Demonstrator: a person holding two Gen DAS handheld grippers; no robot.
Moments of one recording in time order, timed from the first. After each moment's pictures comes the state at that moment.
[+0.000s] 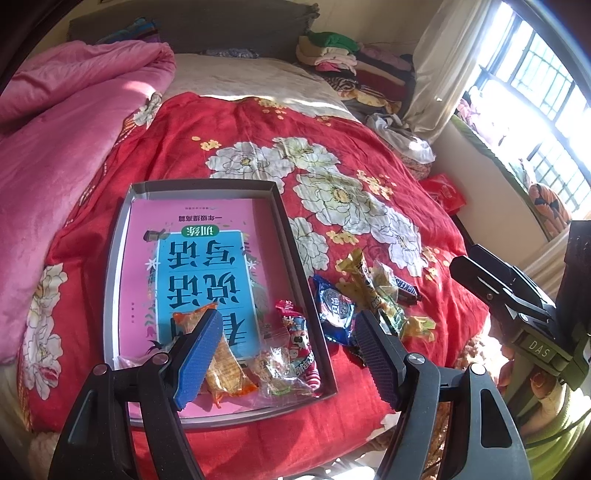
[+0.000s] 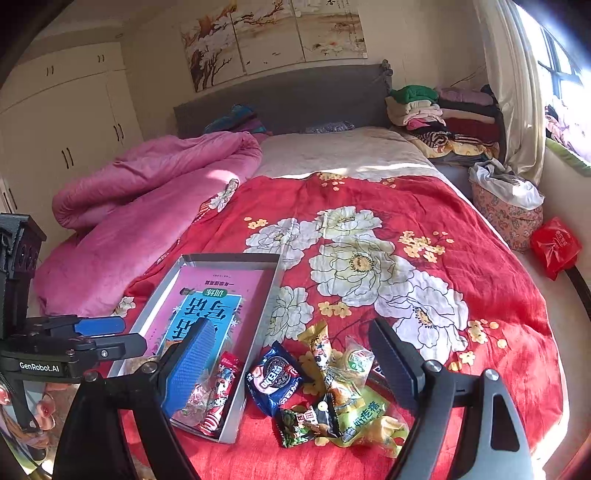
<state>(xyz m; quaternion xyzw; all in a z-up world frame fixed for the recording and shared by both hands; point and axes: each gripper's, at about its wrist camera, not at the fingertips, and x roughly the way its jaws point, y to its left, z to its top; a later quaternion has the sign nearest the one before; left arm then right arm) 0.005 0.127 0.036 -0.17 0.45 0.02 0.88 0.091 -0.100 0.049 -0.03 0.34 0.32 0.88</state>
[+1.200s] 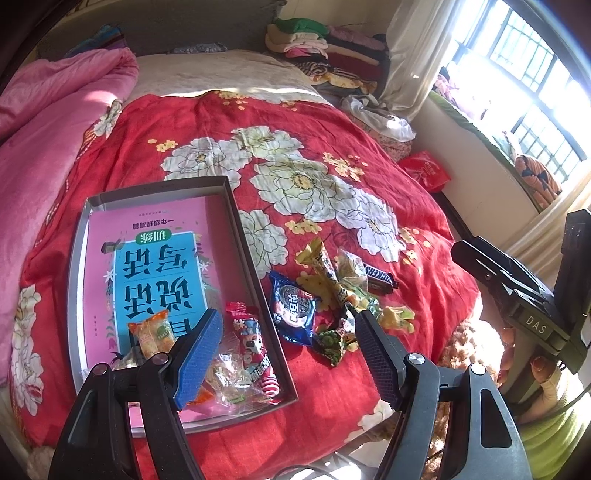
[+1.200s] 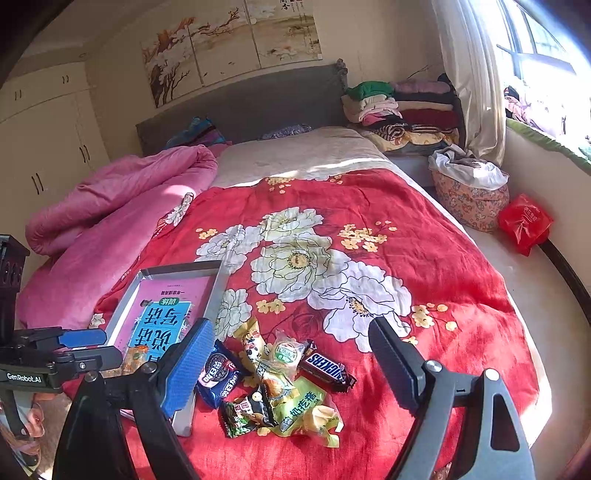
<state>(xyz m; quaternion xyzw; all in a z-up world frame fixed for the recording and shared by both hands) 0.029 0.079 0.036 -0.14 0.47 -0.02 0.87 0.106 -0.163 0.044 0.00 0.35 0.26 0.90</state>
